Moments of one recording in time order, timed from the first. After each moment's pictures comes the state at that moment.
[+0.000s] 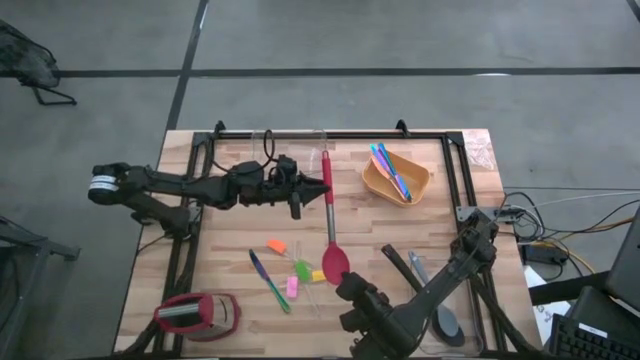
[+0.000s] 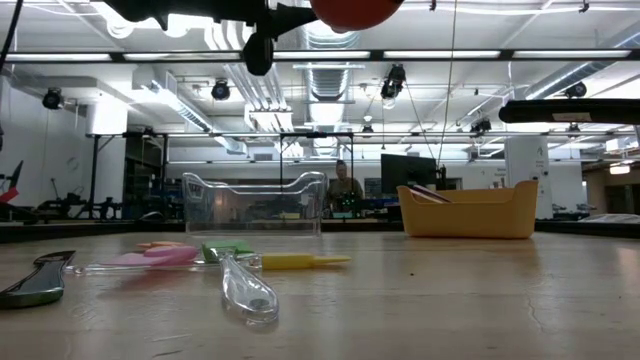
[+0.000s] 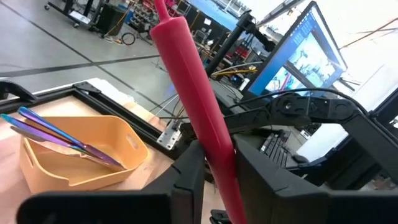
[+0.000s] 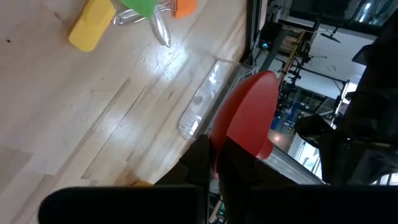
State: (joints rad) left arm 0.05 1.30 0.86 0.49 -0.08 -0.56; right arm 0.73 2.25 2.07 -1.49 1.06 -0.11
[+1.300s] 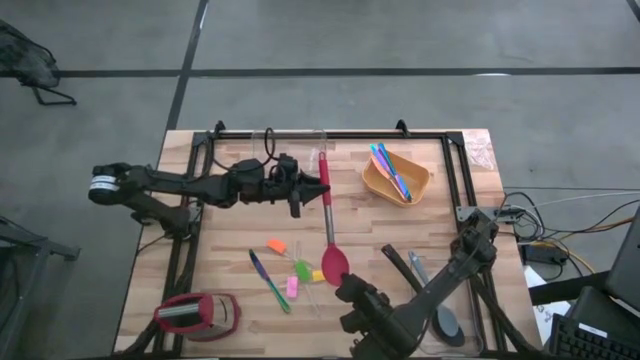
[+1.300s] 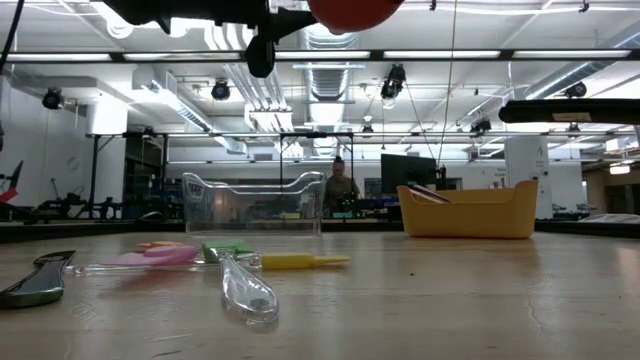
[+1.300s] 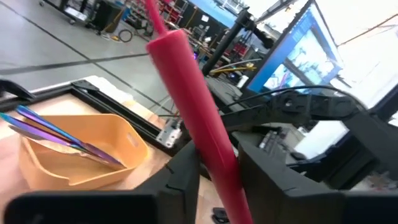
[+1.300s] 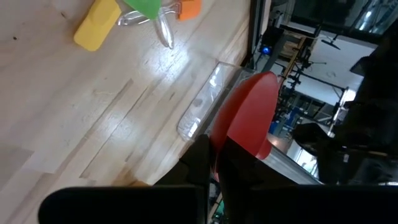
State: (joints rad) left arm 0.07 1.31 0.85 0.50 -0.04 -0.57; right arm 0.73 2.25 2.07 -1.47 1.06 -0.15
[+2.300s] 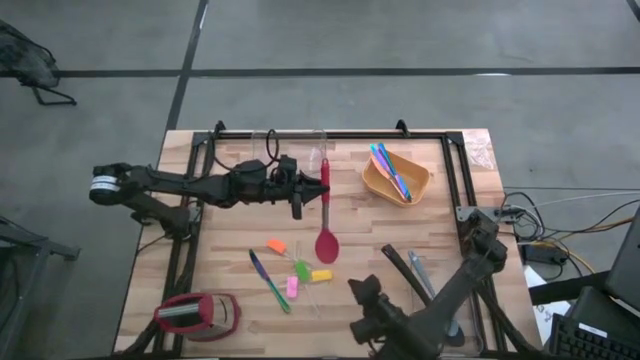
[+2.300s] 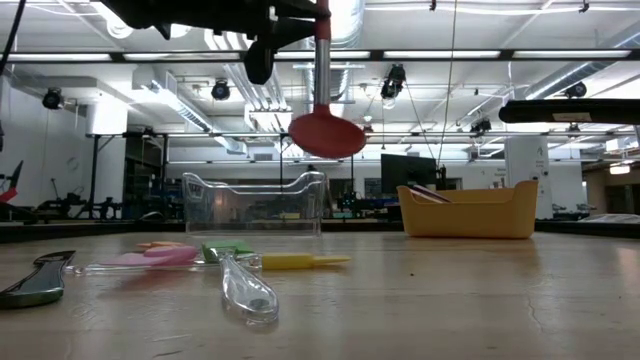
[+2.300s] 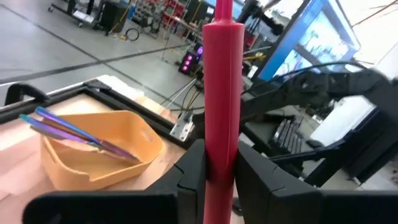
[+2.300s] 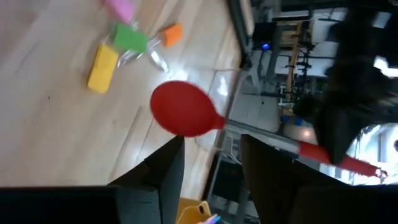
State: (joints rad) left arm 0.08 1.31 0.84 0.48 -0.04 -0.50; right arm 0.80 2.20 2.08 -1.49 1.05 0.14
